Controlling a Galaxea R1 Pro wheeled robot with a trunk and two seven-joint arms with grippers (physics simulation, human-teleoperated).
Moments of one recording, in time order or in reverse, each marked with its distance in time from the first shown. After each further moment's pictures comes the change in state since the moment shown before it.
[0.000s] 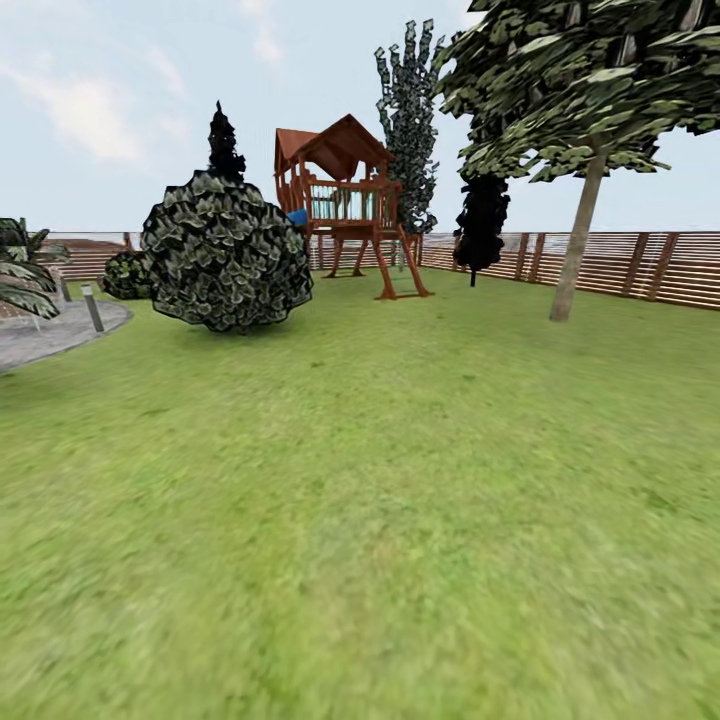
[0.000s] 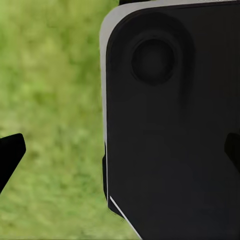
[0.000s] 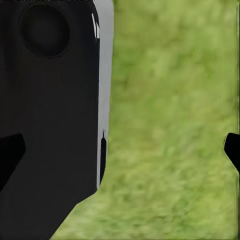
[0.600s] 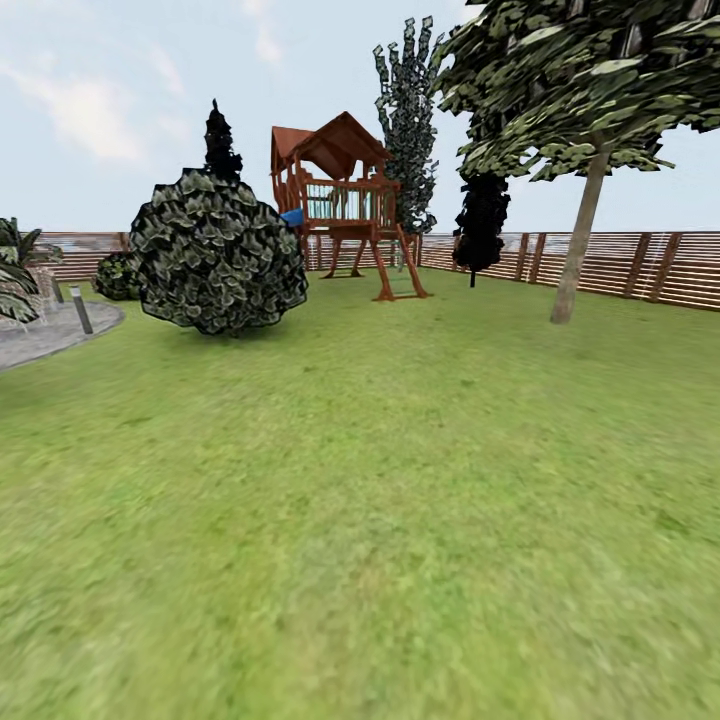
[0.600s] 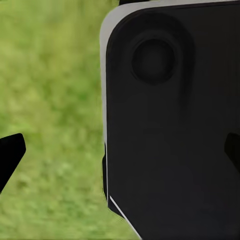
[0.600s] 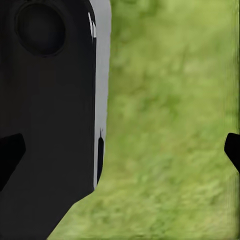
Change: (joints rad) left arm 0.000 0.000 0.000 0.000 0.000 0.000 0.000; right arm 0.000 -0.004 0.003 0.000 0.001 0.001 0.000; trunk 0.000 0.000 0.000
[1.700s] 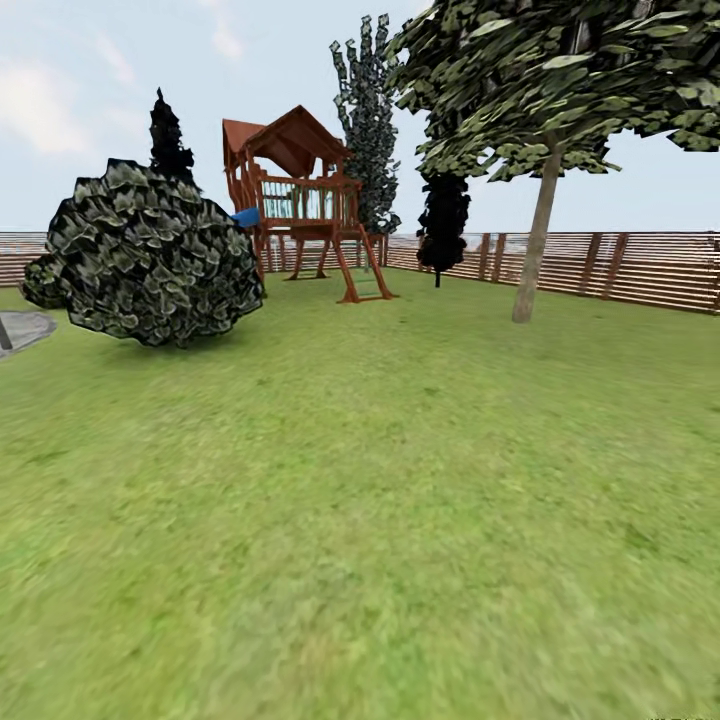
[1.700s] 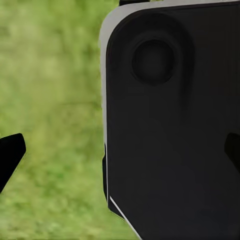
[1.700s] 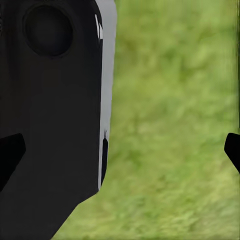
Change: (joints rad) left arm 0.000 0.000 0.000 0.000 0.000 0.000 0.000; right arm 0.000 0.006 -0.001 0.001 0.002 -0.003 0.003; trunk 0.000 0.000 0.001
